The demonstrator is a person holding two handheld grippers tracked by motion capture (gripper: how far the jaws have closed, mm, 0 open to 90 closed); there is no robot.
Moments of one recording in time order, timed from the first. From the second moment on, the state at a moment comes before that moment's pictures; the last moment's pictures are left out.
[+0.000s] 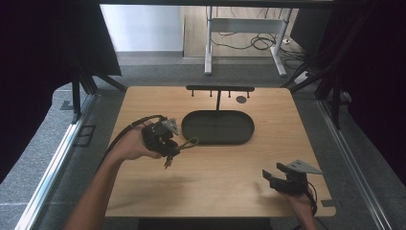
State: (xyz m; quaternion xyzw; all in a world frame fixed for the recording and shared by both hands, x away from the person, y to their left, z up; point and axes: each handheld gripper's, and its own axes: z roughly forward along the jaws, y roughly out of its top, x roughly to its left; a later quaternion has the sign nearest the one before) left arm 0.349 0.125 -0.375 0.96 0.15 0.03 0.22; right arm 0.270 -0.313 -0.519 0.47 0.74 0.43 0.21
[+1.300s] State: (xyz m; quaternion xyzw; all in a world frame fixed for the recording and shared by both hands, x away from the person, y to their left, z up) left arm 0.372 0.107 -0.352 0.97 0.15 0.05 0.21; right arm 0.271 -0.313 -0.523 0.47 0.74 0.43 0.20
